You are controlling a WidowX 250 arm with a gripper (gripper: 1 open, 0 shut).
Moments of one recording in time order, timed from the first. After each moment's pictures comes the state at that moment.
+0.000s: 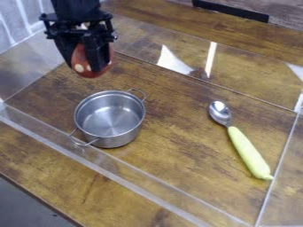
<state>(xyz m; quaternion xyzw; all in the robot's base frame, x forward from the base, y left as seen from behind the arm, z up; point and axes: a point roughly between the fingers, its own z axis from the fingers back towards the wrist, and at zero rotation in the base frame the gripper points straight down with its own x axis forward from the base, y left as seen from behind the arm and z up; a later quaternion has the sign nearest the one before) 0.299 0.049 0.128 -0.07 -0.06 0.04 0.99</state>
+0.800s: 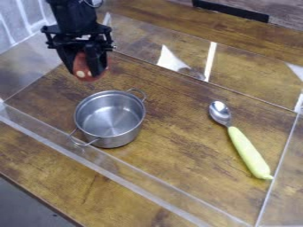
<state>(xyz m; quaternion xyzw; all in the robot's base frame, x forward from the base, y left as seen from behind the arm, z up) 0.323 0.080 0.096 -0.05 -0.06 0.10 0.99</state>
